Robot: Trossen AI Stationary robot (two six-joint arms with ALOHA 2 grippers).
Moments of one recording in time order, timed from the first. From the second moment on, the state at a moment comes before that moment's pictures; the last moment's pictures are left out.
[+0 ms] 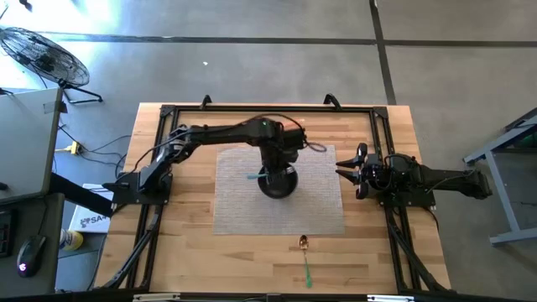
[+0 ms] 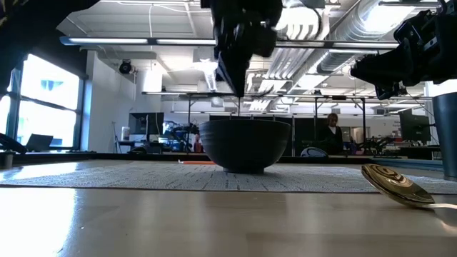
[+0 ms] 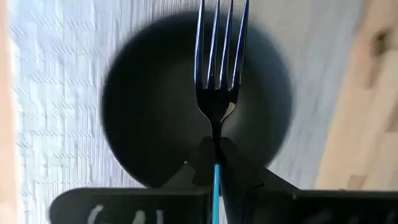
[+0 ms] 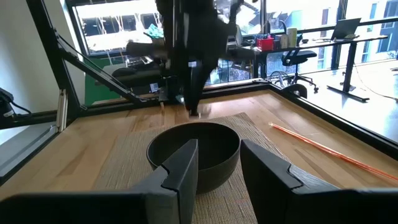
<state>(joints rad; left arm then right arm) 0.14 2.17 2.13 -1.32 0.18 -0.03 -0.08 0.05 0.01 0.04 0.05 0.12</state>
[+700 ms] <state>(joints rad) 0.14 2.27 2.13 -1.28 0.19 -0.01 -0.08 0.07 0.01 0.04 0.05 0.12</state>
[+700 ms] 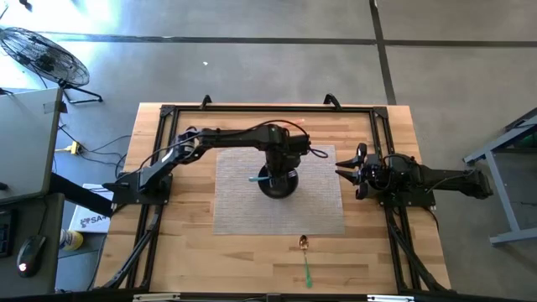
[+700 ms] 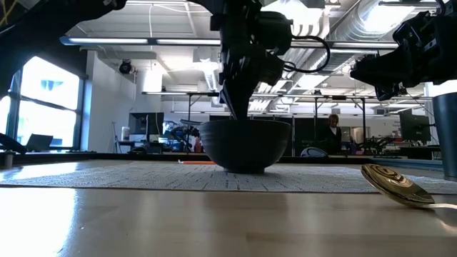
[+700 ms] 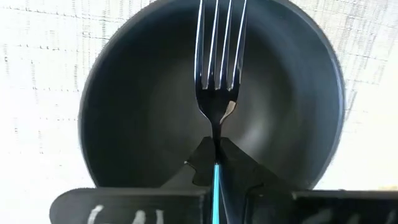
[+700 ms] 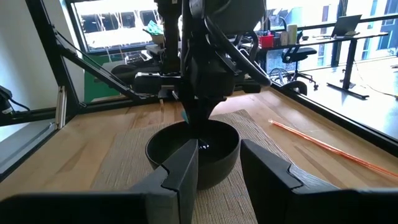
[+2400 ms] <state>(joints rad) -0.32 1.99 2.12 -1.57 -0.09 -0.17 -0.08 0.07 0.01 0.04 0.05 0.12</state>
